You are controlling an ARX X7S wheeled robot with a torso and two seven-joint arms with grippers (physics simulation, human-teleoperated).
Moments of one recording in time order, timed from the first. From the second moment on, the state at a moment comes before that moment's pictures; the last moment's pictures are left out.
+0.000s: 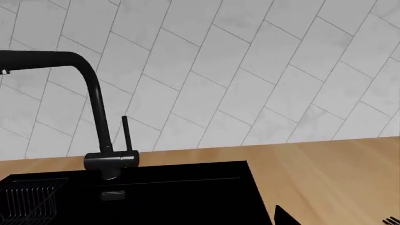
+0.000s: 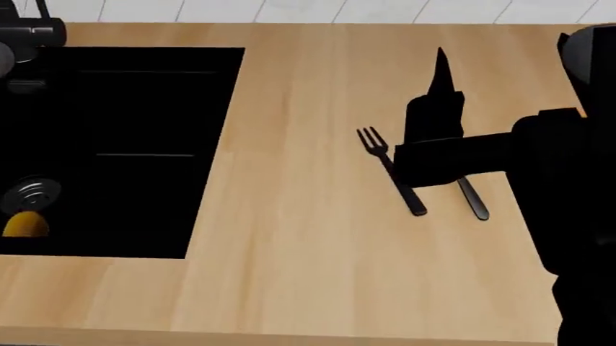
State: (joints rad) left arm -0.88 -0.23 0.01 0.47 -0.31 -1.26 -0.14; right arm 0.94 0.32 0.22 -0.76 0.56 1.54 0.05
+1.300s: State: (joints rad) left arm -0.90 -0.24 0.02 0.45 -0.34 -1.25 -0.16; right arm 0.91 0.36 0.18 -0.70 0.69 1.46 0.13
